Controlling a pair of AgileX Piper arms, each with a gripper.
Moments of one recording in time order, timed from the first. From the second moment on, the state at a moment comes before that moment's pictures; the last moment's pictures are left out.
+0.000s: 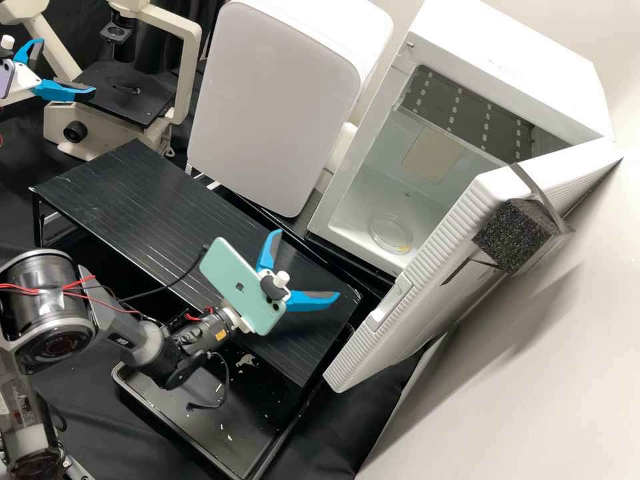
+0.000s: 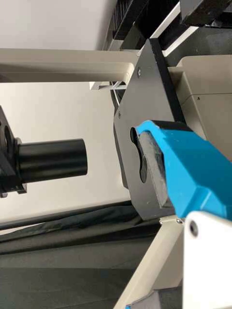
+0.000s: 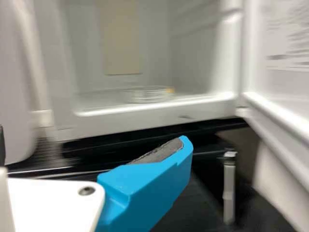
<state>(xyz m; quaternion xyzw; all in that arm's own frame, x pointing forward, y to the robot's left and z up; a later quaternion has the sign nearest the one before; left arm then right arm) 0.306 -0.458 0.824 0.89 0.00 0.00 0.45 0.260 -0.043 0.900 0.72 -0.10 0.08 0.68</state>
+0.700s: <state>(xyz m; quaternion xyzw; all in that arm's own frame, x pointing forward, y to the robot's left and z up) 0.306 -0.458 0.824 0.89 0.00 0.00 0.45 0.356 -0.059 0.949 0.70 -0.11 0.10 0.69</state>
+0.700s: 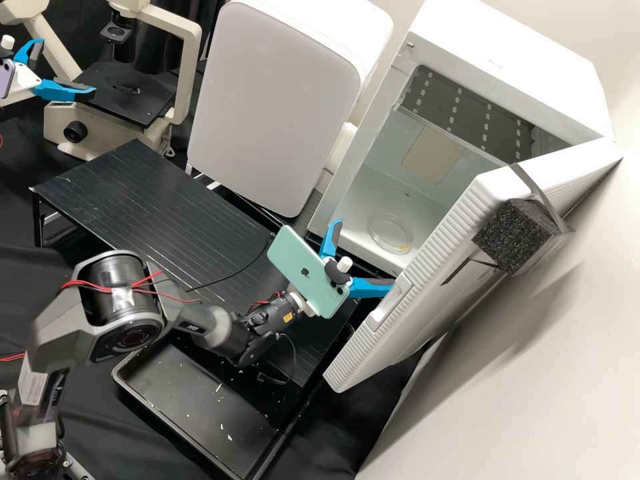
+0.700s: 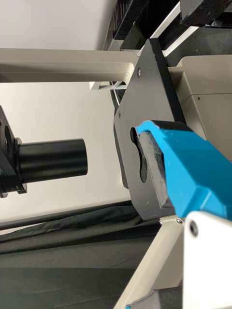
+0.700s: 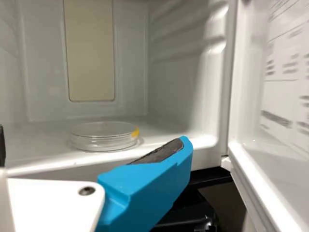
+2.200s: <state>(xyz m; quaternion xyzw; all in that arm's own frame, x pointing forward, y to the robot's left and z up) 0.306 -0.458 0.824 0.89 0.00 0.00 0.45 0.447 -0.066 0.957 0.69 -0.08 0.04 0.72</state>
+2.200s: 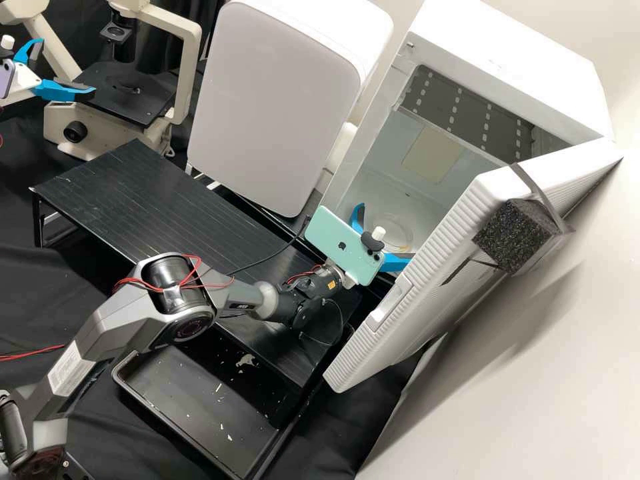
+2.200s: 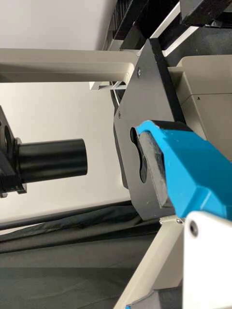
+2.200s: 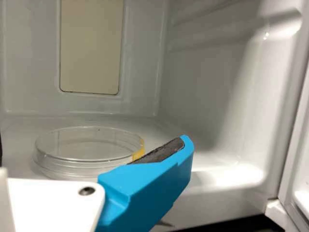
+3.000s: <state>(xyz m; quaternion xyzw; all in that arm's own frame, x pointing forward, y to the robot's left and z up) 0.306 -0.458 0.824 0.89 0.00 0.00 0.45 0.446 -0.071 0.973 0.68 -0.06 0.01 0.73</state>
